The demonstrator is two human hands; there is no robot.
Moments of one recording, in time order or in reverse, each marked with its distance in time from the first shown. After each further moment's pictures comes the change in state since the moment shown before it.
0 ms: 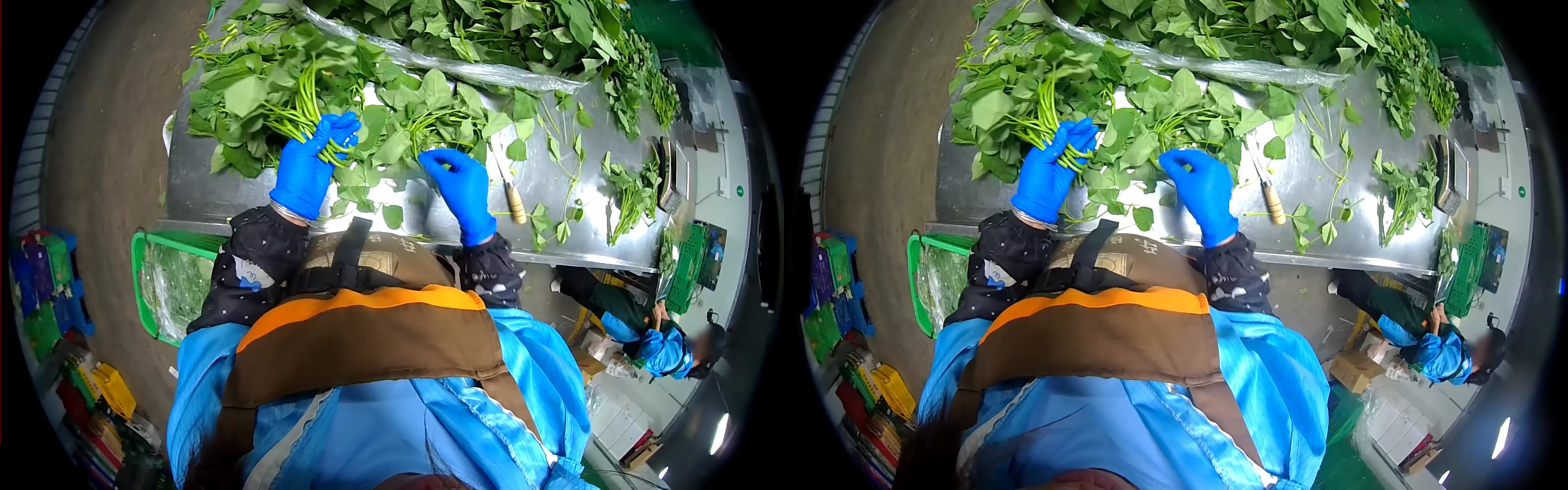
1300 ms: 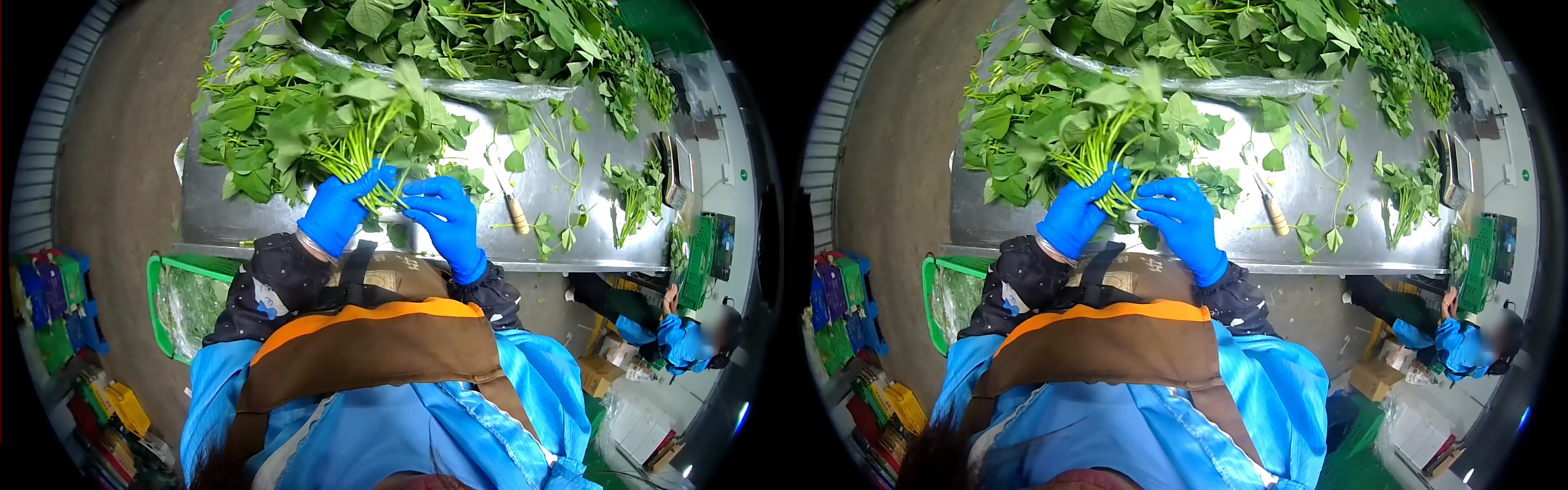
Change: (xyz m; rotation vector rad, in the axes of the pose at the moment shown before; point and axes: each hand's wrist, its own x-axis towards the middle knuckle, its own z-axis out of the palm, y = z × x) left_hand -0.023 -0.015 0.038 0.078 -0.050 -0.247; right_hand -0.031 -0.035 -0.001 0.113 0.045 -0.634
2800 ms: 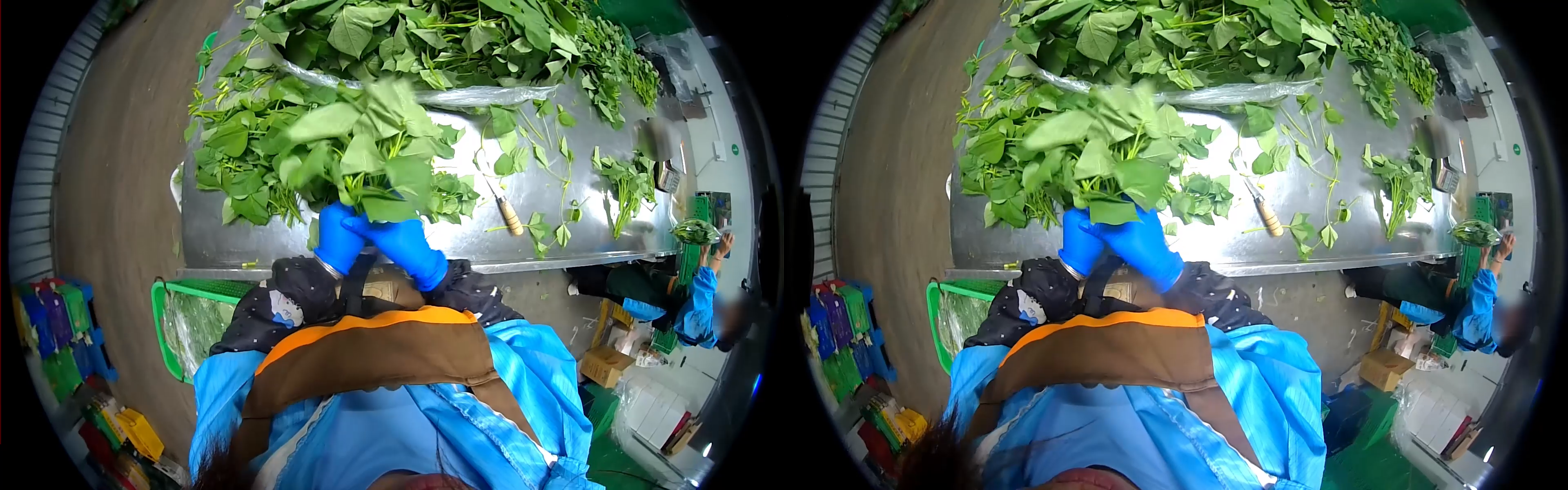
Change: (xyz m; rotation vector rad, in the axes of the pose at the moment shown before) left_hand 0.005 -0.031 -0.033 1.122 0.091 0.583; right_hand 0.013 -0.016 0.050 0.051 -0.194 0.413
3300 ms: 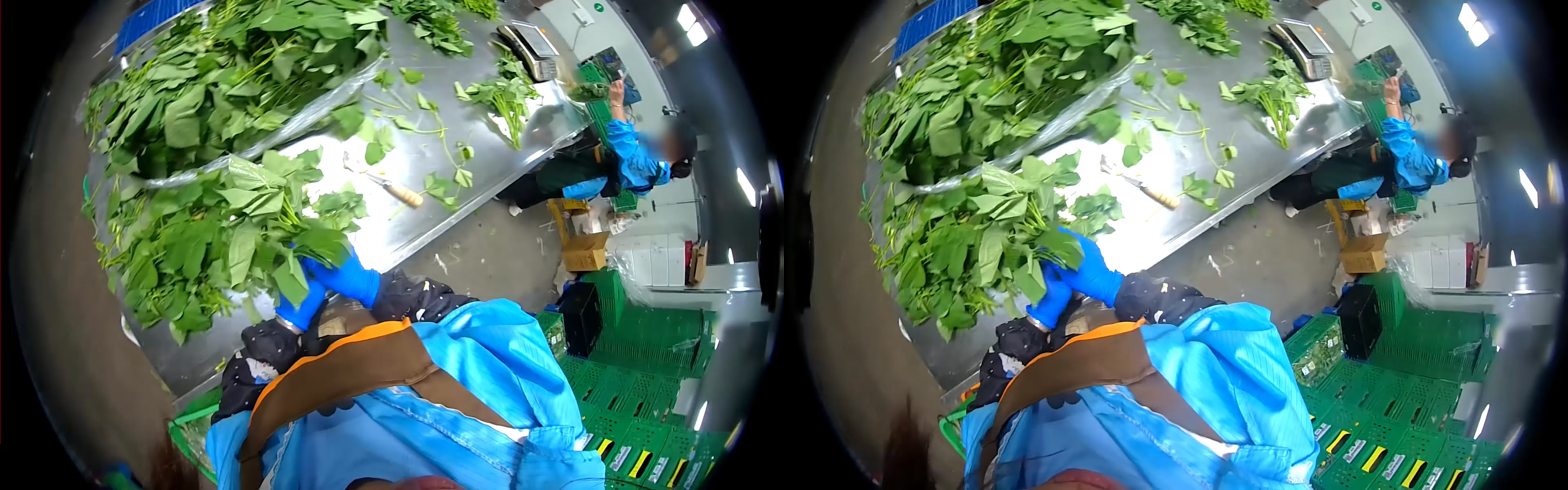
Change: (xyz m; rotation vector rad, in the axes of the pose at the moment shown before) left_hand -0.016 0.002 0.026 0.146 -0.432 0.200; right_hand -0.037 -0.001 -0.015 0.062 0.449 -0.005
